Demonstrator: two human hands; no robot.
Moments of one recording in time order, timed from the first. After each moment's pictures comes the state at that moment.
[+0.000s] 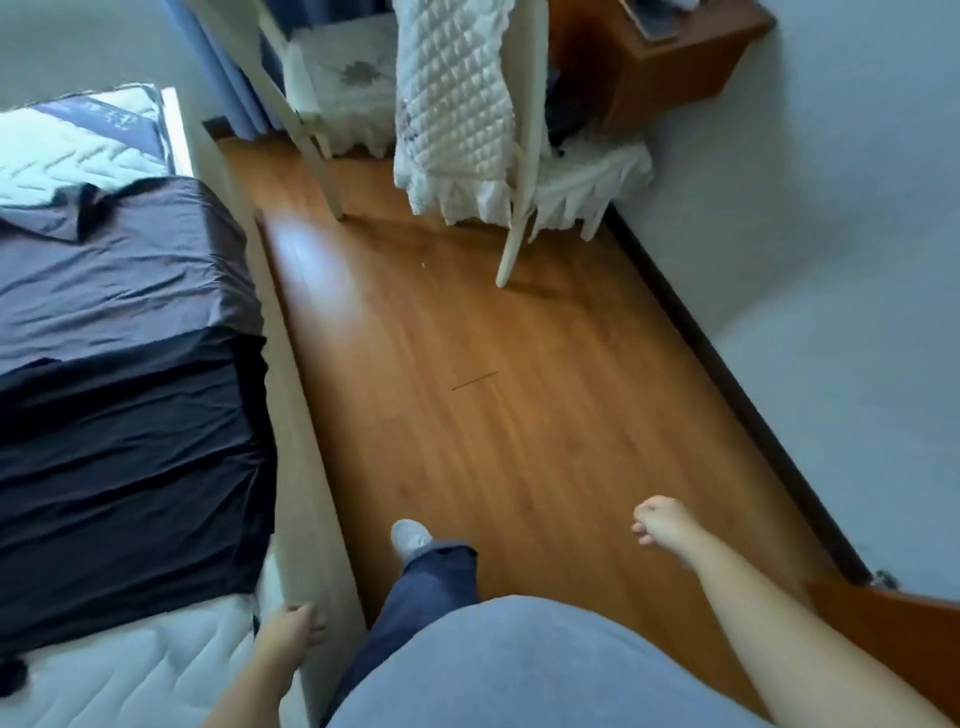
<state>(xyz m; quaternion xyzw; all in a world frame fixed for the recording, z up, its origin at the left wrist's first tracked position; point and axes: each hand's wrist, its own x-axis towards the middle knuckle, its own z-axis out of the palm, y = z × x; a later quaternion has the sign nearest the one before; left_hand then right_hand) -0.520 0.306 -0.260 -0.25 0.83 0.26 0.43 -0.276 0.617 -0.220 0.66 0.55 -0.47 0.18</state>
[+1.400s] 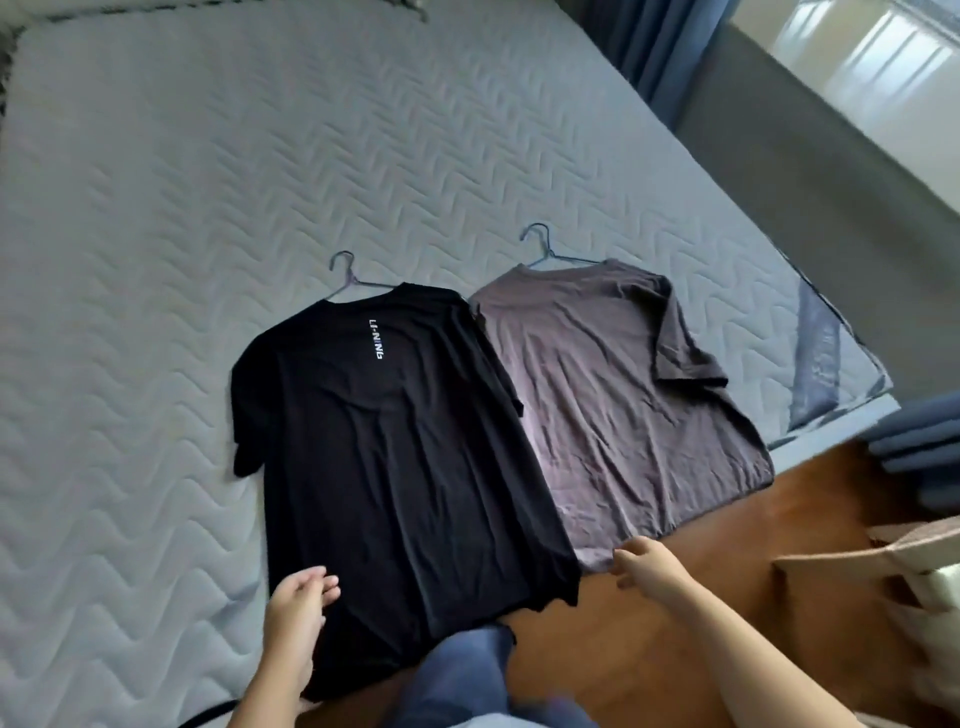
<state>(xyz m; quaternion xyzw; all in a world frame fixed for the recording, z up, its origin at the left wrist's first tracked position) -0.806 0.263 -0.264 -0.69 0.46 0.56 -0.06 -1.068 0.522 -0.250 0.03 0.87 -0.21 0.45</state>
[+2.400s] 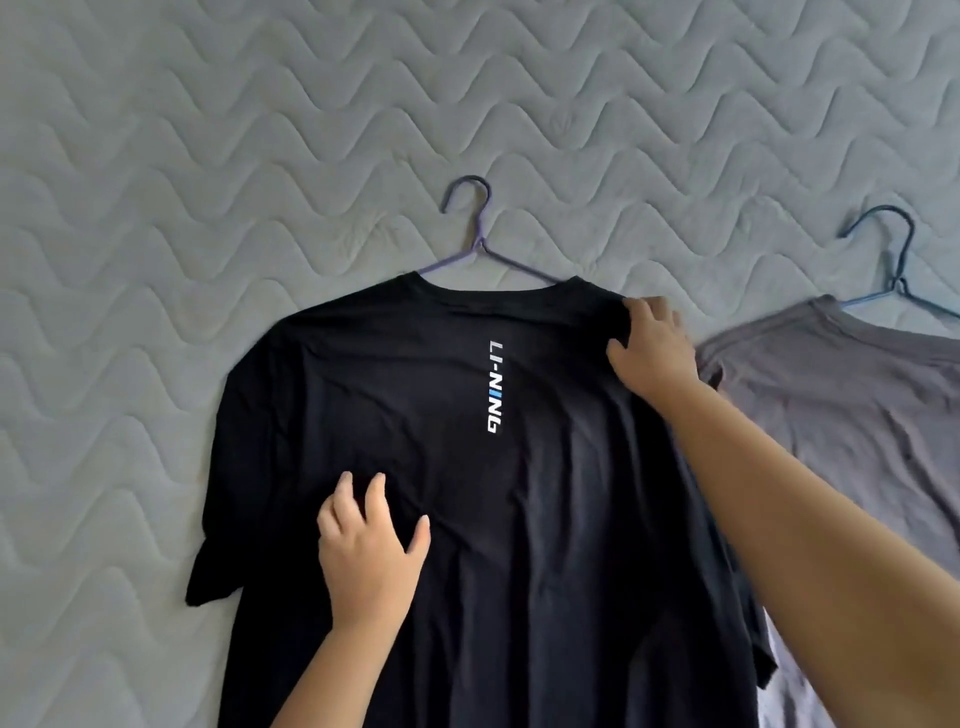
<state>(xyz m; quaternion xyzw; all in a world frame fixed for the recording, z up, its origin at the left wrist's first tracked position) -0.982 0.040 -0.482 -0.59 0.78 0.17 0.12 -1.296 0.031 -0.459 -0.34 0.90 -0.06 0.26</state>
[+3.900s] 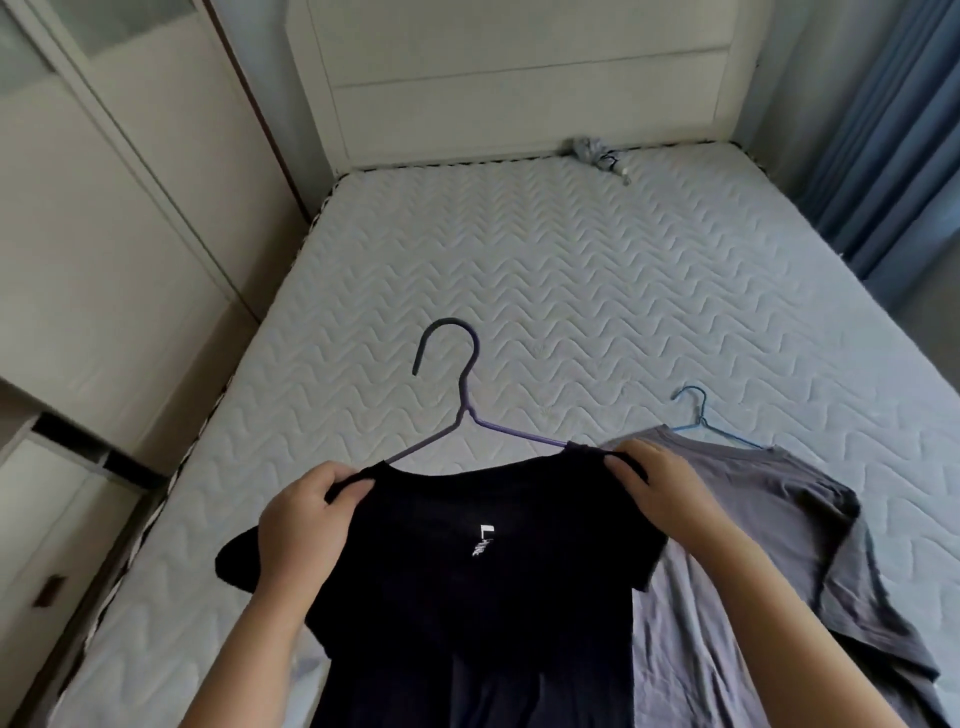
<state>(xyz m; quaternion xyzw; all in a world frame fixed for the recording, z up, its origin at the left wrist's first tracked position) -0.904 0.165 -0.051 -0.60 0.72 0.25 -0.25 -1.205 0.279 -0.098 -0.52 0.79 -0.25 0.19</state>
